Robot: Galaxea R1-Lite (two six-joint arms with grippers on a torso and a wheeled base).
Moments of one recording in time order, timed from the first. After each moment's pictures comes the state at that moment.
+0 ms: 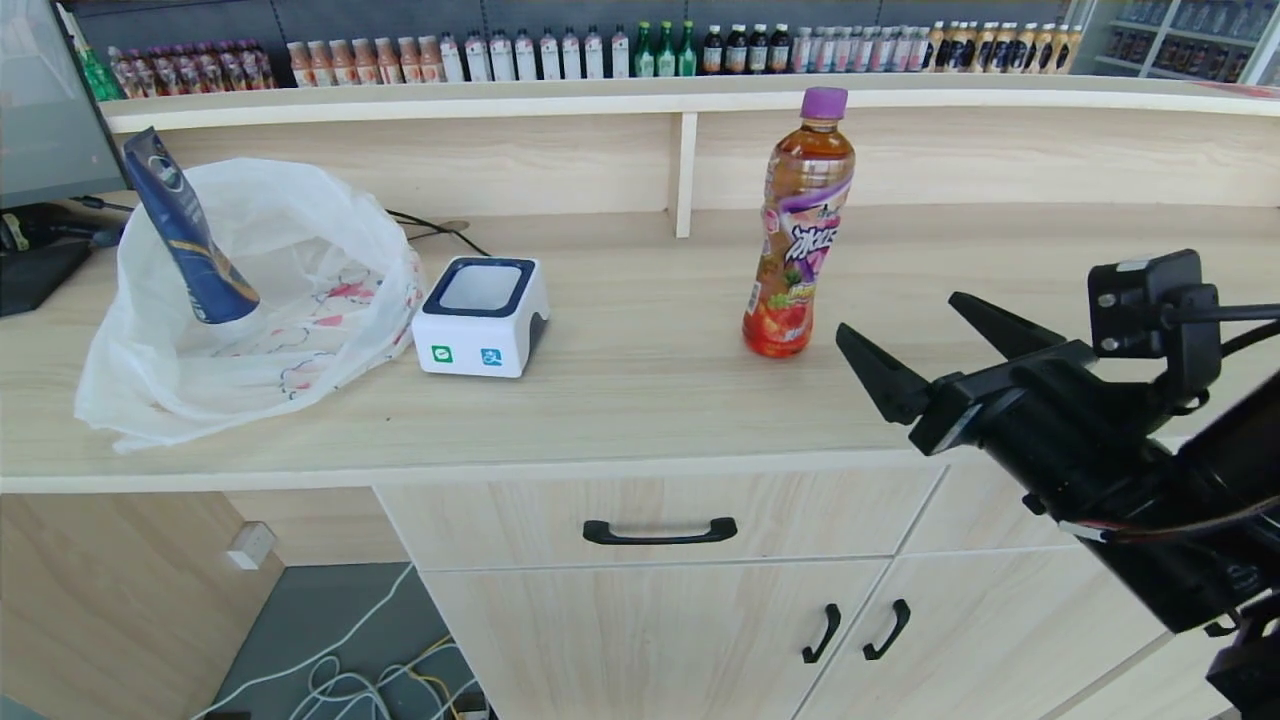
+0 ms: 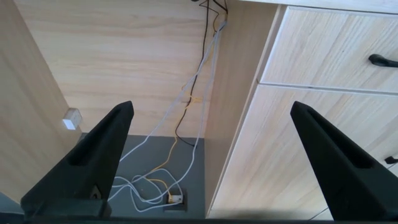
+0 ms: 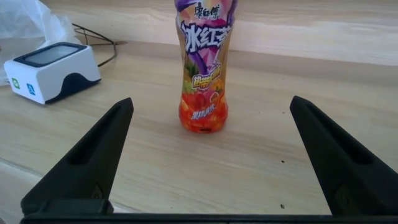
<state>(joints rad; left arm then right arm) 0.00 0.00 0.00 0.00 0.00 -0.01 0.55 1.61 -0.48 -1.42 -0.15 -0.12</state>
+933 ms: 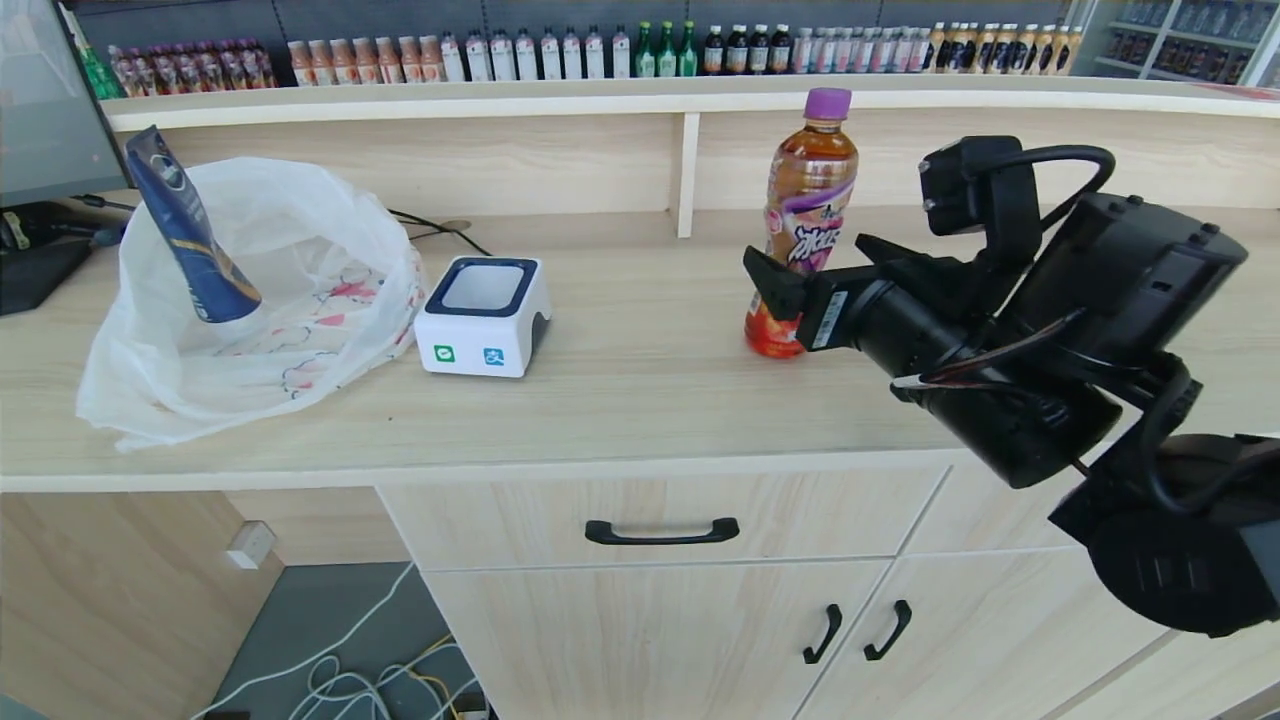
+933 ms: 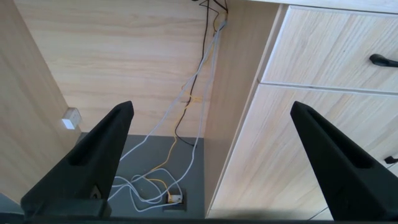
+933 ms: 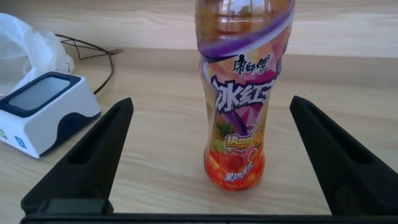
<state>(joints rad) 0.00 0.00 0.00 0.00 0.00 -0.01 0.62 1.75 -0.93 -1.05 -0.29 -0.06</state>
